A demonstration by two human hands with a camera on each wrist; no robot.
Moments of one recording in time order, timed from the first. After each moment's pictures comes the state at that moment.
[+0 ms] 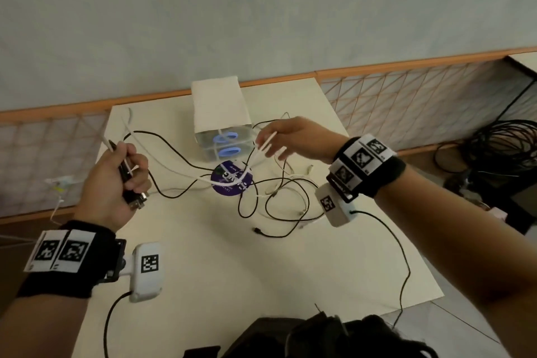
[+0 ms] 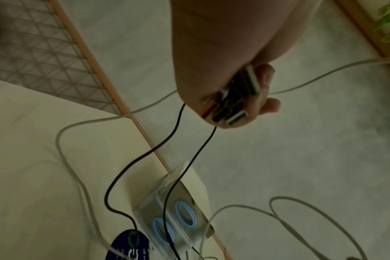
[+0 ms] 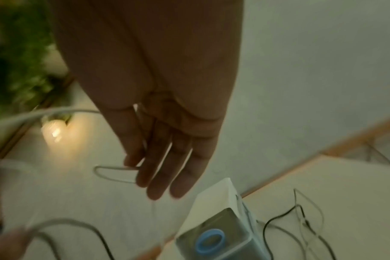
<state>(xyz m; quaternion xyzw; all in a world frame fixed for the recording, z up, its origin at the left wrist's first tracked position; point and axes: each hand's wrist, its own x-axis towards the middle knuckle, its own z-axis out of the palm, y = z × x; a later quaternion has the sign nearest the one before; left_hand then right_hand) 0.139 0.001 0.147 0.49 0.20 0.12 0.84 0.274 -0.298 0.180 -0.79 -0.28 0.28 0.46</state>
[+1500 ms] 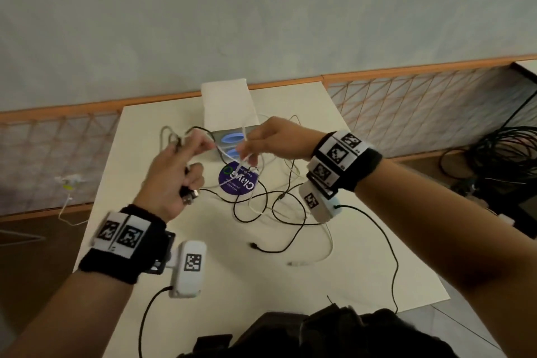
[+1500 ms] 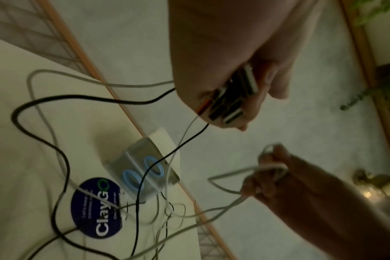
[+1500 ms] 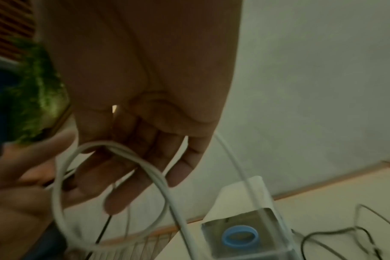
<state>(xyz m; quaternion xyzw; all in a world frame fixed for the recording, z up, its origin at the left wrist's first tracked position) 0.142 -0.066 0.169 0.56 0.16 0.06 0.81 0.247 -0.253 0.203 -0.81 -0.33 0.29 0.39</state>
